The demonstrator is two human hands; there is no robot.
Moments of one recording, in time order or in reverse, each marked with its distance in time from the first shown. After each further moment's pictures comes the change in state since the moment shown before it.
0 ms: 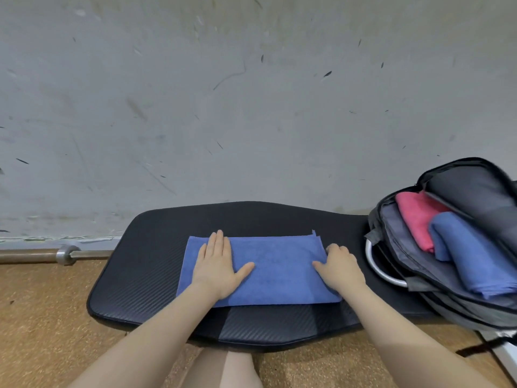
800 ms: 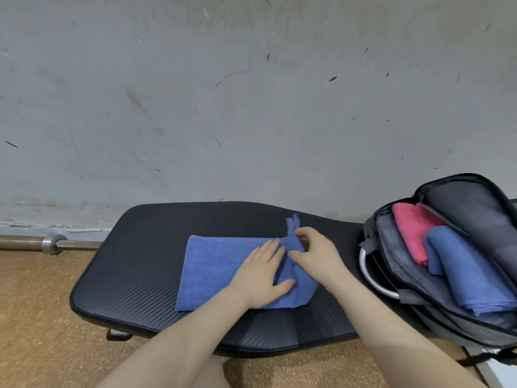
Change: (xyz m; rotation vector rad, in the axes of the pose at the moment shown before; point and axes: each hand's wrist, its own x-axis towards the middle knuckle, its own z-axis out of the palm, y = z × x) left_hand 0.008 0.072 0.008 -0.176 -0.021 0.377; right_hand -0.015 -0.040 -0.031 0.383 0.002 -0.226
